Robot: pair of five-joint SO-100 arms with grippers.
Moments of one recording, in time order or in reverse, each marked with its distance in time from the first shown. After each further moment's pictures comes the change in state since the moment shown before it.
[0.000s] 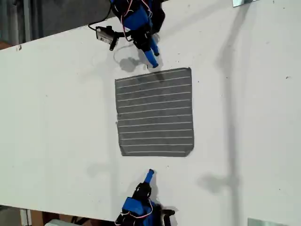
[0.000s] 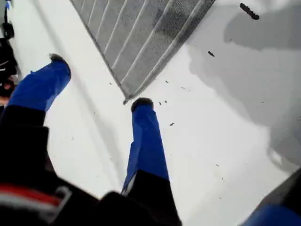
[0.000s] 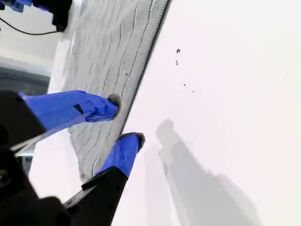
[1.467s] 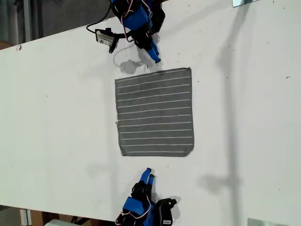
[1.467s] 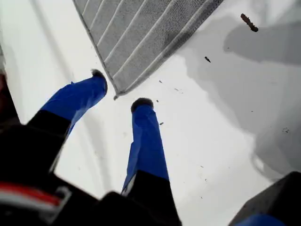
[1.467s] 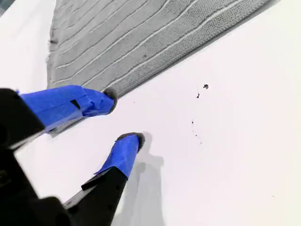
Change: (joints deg) arm 0 1.6 -2.2 0.6 -1.0 -39.0; arm 1 0.1 -0.5 0.0 3.0 -6.5
